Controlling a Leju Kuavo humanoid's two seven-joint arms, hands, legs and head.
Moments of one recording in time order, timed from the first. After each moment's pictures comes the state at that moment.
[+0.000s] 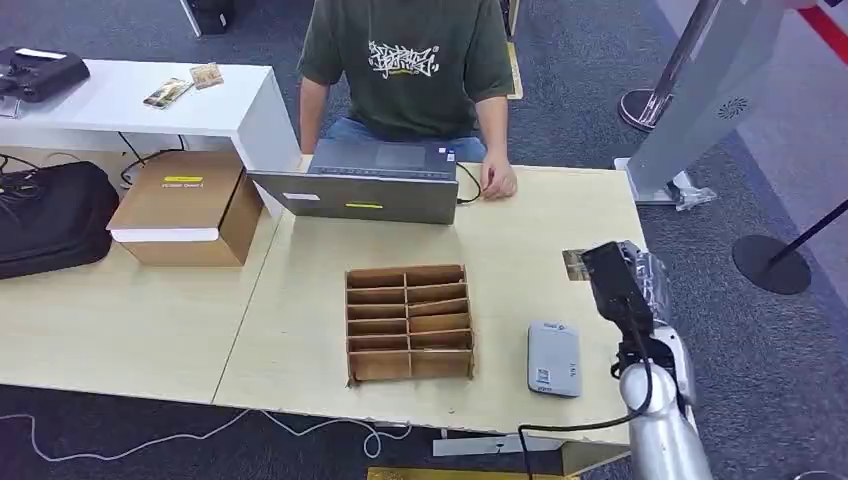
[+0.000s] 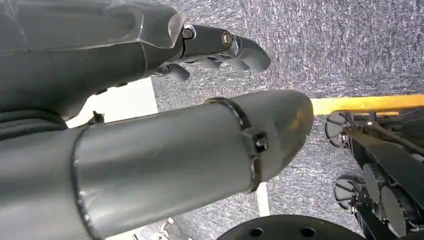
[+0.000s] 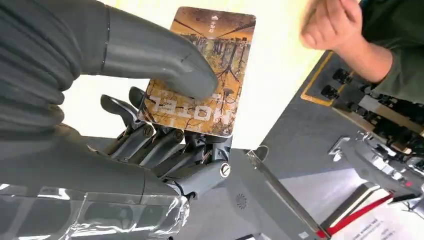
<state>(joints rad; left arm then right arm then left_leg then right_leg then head) -0.05 0.06 -1.54 -0.03 1.48 -0.19 -0.10 -0.18 -0.04 -0.09 -1.43 0.73 -0.04 0.05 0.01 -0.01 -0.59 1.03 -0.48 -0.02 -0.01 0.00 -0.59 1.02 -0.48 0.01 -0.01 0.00</state>
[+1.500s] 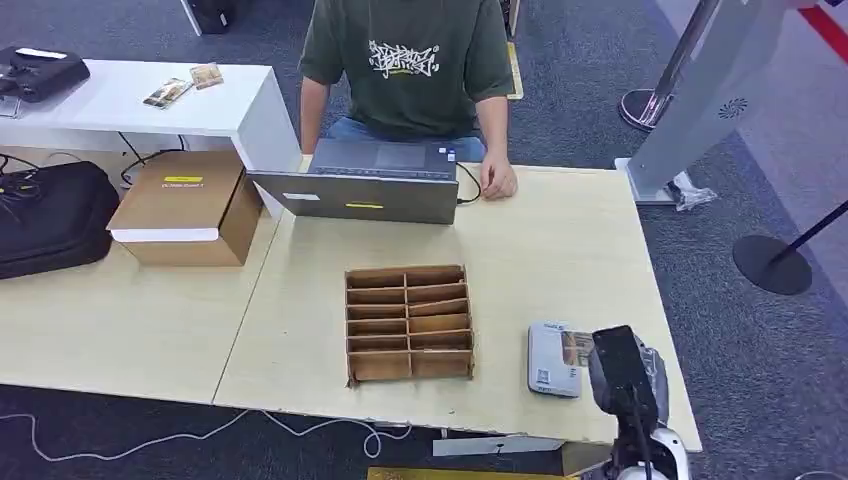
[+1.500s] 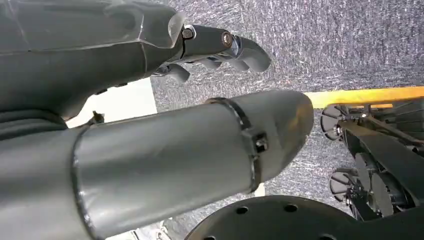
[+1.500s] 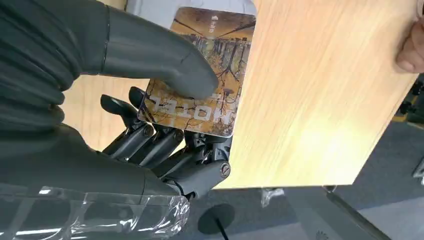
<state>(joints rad) -0.07 0.04 -1.54 -0.03 1.48 -0.17 -0.09 0.19 0.20 -0.16 -1.70 0.71 -0.02 0.11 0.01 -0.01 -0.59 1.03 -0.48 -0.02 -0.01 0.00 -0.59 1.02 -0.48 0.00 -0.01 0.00</state>
